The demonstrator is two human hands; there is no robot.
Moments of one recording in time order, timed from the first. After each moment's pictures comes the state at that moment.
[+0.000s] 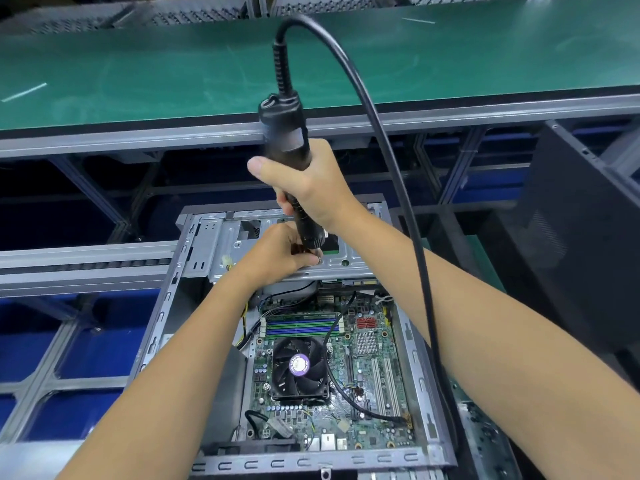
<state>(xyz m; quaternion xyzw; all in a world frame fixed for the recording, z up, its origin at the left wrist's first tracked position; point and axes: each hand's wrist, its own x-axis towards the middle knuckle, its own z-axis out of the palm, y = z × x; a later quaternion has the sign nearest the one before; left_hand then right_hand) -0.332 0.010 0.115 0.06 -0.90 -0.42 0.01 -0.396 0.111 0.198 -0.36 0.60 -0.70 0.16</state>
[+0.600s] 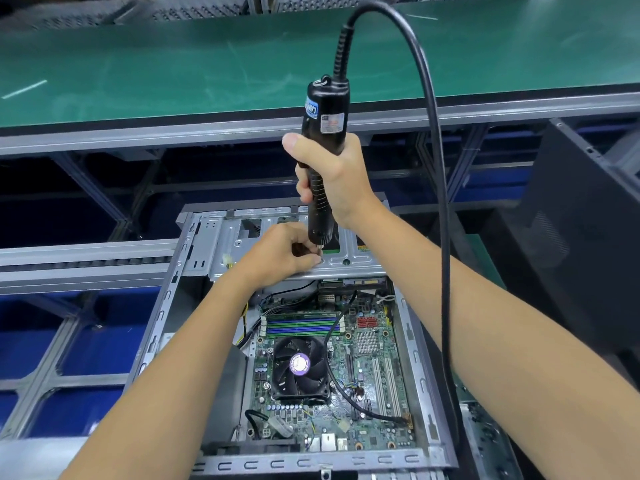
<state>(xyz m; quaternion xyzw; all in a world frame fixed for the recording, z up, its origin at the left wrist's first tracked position) -0.331 0.010 0.113 0.01 -0.92 -0.40 0.02 -0.409 0.124 0.197 -0.29 0.56 -0.76 0.16</state>
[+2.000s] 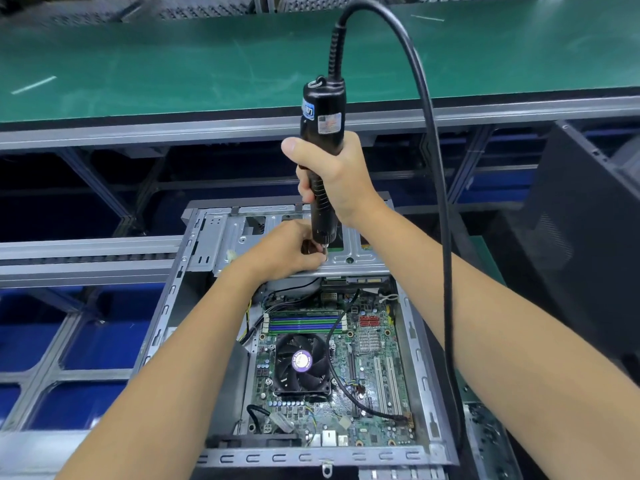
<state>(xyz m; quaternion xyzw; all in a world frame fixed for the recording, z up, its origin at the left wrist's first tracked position) -0.335 0.011 0.118 0.02 -0.93 -0.37 -0.03 -0.406 0.121 0.198 -0.31 0.58 -0.74 0.17</state>
